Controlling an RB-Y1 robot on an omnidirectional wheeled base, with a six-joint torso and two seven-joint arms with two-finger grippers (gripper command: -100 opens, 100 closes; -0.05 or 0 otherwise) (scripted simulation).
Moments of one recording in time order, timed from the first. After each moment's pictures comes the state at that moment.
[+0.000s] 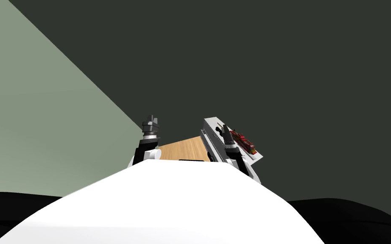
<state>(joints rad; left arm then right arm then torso) 0.46 -0.02 0.06 -2.20 0.07 -0.36 -0.07 0.50 -0.35 0.02 -2.06 -0.03 -0.50 0.16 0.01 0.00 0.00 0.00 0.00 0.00</state>
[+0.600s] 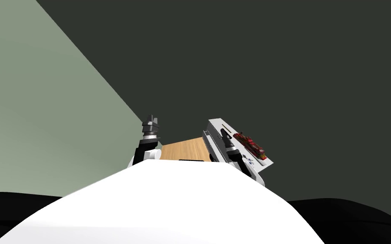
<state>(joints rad) 0.46 -0.02 0.06 -2.20 0.07 -0.36 -0.07 0.51 -0.47 0.03 -1.91 -0.01 -0.51 0.19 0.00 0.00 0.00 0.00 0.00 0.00</state>
